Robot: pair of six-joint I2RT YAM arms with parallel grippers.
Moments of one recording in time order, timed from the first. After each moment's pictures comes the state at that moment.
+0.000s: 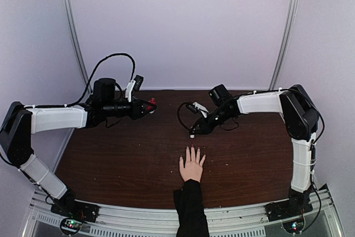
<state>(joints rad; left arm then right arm) -0.51 1.53 0.93 0.26 0.58 -0.20 0.56 2.06 1.44 -0.36 -0.70 -0.19</state>
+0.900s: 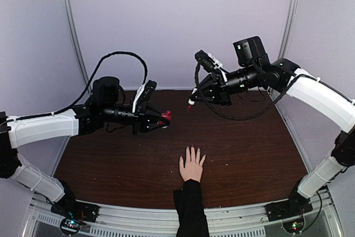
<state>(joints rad) -0.73 1.37 0.94 0.15 0.80 -0.01 0.70 1.53 1.58 -0.59 -0.76 -0.30</state>
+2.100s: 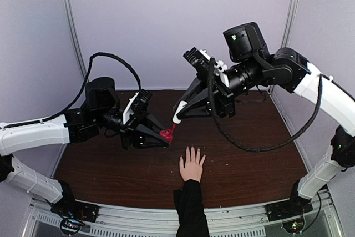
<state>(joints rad) -0.92 1.25 0.94 0.18 1.04 0.04 1.00 1.54 1.83 -0.78 -0.88 -0.45</state>
